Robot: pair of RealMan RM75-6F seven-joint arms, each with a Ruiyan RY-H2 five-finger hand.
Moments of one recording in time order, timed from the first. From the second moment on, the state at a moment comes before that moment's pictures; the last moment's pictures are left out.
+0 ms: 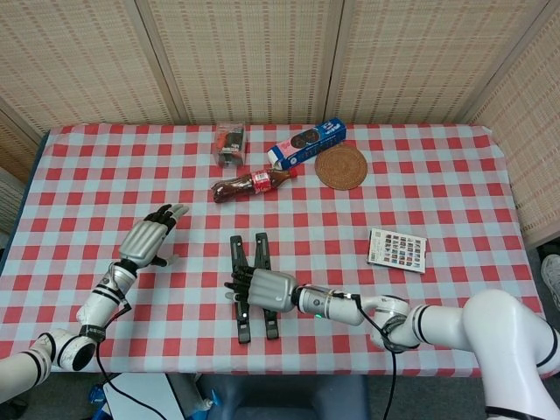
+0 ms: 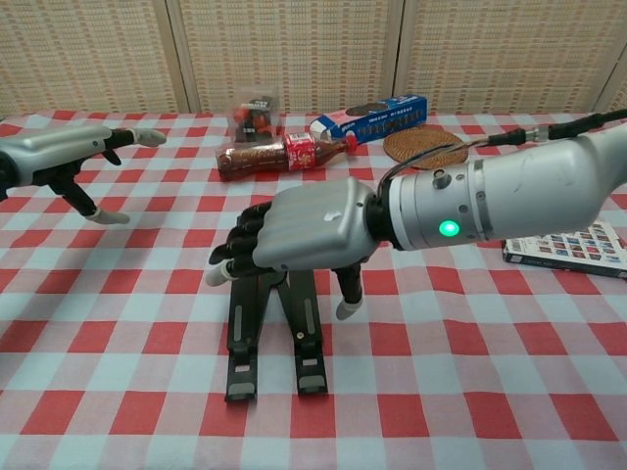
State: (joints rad) left arm -0.71 -1.47 -0.11 -1.18 1.32 0.91 -0.09; right arm 1.18 -1.57 0.02 -1.34 -1.74 0.58 -0.23
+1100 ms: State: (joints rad) left arm -0.69 -1.49 -0.10 -1.11 1.35 0.91 -0.16; right arm 1.31 -1.67 -0.03 -1.21 -1.71 0.48 -0.15
